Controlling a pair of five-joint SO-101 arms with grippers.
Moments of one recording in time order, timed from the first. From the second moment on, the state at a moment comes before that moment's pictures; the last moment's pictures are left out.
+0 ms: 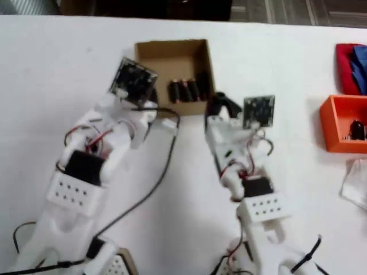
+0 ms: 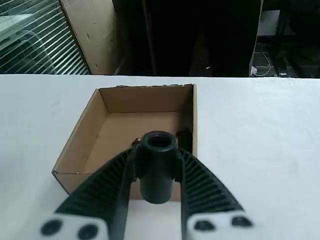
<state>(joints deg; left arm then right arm) 12.0 -45.4 38.1 42.1 -9.2 -15.2 -49.6 71.1 3.2 -5.6</state>
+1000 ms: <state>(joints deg) 25.1 -45.4 38.1 14.1 6.1 -24.4 -38.4 73.4 -23.3 9.7</state>
